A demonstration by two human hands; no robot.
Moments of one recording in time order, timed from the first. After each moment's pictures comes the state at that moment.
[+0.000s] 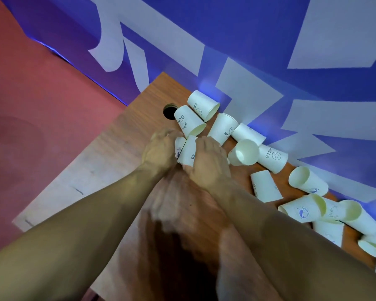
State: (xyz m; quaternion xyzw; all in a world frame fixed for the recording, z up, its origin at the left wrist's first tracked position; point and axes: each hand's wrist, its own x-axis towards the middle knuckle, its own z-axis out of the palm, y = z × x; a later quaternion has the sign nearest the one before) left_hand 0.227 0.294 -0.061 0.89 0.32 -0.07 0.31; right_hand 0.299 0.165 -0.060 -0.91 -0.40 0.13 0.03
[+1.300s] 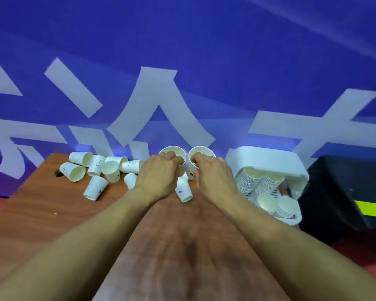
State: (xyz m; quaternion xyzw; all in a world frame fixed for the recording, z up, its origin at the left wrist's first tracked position) left_hand 0.216 -0.134 0.160 0.98 -0.08 0.14 0.07; right_hand 0.237 -0.295 0.172 -0.94 -0.26 -0.17 0.14
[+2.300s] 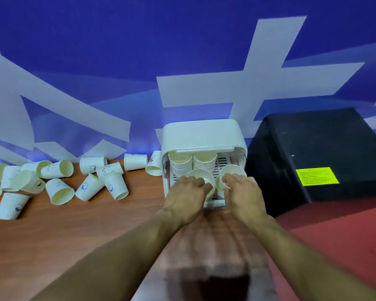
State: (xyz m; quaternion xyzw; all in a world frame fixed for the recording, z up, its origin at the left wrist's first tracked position) left_hand 0.291 -0.432 0.054 0.96 -0.27 -0.03 0.04; right_hand 0.293 -0.609 0.033 -0.98 -0.09 -0.07 0.14
